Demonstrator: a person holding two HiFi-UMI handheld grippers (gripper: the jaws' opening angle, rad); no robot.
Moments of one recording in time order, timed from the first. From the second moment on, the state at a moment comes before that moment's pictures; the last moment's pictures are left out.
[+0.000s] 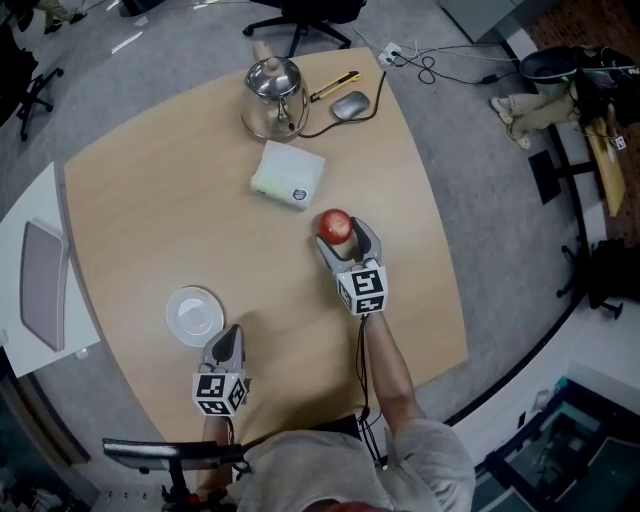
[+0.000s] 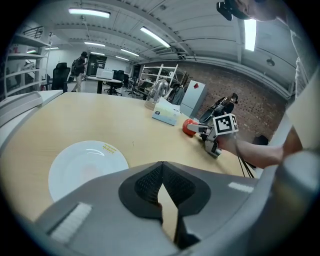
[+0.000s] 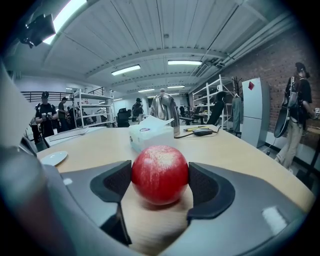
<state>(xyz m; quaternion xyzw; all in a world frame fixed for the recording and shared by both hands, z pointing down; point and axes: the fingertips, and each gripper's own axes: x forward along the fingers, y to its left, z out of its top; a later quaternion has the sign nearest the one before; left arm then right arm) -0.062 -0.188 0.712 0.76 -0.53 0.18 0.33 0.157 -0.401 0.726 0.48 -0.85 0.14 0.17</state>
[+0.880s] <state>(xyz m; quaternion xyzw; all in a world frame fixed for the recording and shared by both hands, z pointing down) -0.075 -0.189 0.712 0.76 -0.53 0.17 0.34 0.157 -0.406 0.722 0.50 -0.84 0.14 0.17</state>
